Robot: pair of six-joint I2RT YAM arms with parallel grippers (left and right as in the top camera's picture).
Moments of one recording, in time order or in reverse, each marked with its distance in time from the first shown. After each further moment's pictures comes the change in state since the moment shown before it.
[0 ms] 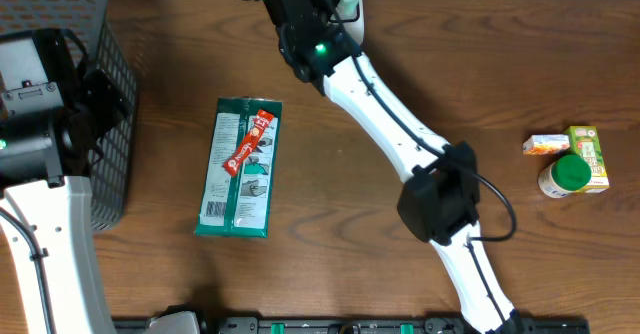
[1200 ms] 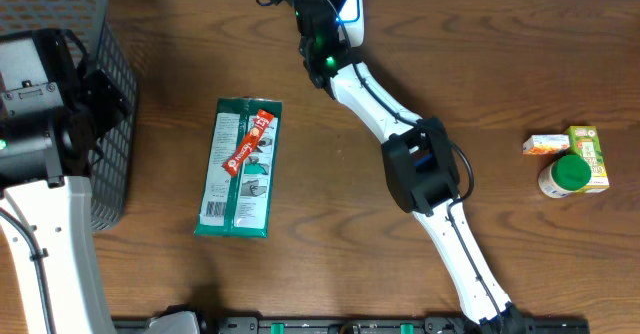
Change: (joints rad) left arm 0.000 0.000 0.000 0.000 0.000 0.000; right arm -0.118 0.299 0.000 0.641 -0.092 -0.290
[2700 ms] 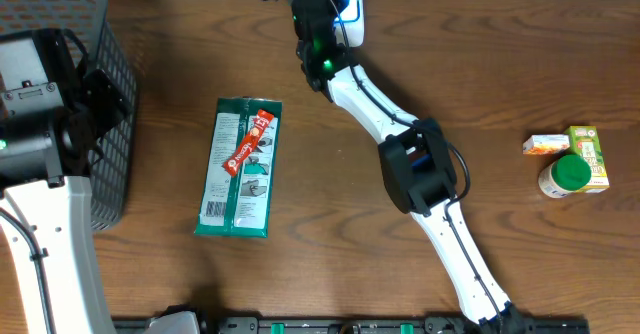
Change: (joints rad) left arm 0.000 0.000 0.000 0.000 0.000 0.000; right arm 0.018 0.006 0.003 -0.029 0.042 0.198
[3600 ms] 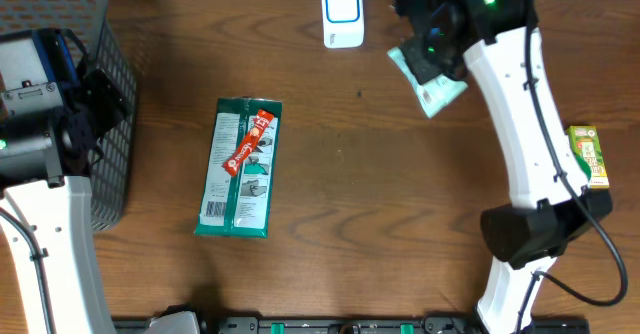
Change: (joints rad) left arm 0.000 0.000 0.000 0.000 0.000 0.000; right arm -0.253 -0.685 -0.043 -1.749 -0.647 0.747
